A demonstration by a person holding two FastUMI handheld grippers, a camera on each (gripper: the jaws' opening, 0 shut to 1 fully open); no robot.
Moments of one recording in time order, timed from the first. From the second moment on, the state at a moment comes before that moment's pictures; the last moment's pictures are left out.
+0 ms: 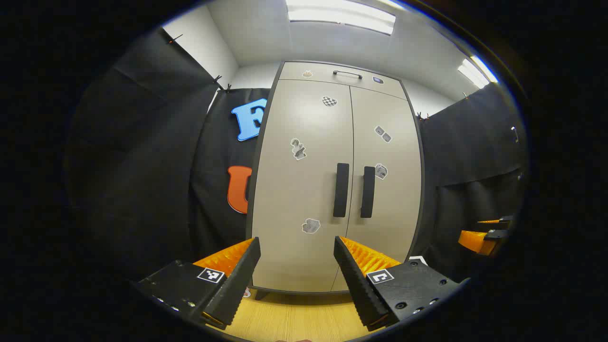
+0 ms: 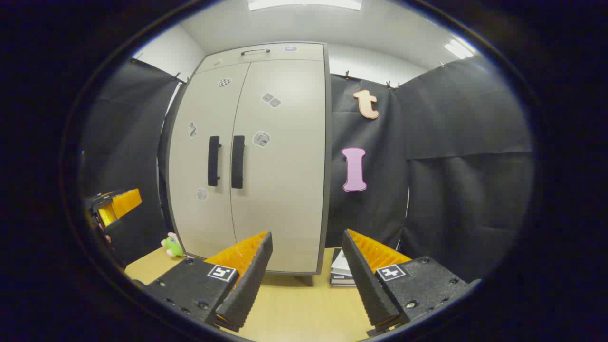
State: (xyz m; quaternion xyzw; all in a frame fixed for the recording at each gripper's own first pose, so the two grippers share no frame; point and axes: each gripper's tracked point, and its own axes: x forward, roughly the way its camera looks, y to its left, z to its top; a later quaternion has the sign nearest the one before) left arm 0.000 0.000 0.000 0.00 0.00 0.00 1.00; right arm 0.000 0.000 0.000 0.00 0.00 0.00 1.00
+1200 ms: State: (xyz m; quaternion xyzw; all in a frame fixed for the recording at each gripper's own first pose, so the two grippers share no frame) left arm 0.018 0.004 -0.005 0.03 0.01 -0.01 1.00; right arm 0.028 0.035 0.019 0.01 -0.01 0.01 1.00
